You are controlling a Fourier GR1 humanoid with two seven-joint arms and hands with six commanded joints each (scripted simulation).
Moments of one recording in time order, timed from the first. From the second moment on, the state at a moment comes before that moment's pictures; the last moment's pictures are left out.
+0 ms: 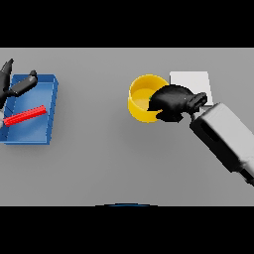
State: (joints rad) left arm -0.63 0.90 -0.64 -1.20 0.27 0.29 0.50; right arm -0.71 -0.49 0.55 -1.39 0.67 0.68 -0.04
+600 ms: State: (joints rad) left arm -0.62 0.94 -0.65 -1.26 0.26 0.31 0.56; right arm -0.77 -0.61 0.46 -1.27 0.69 0.59 -0.05
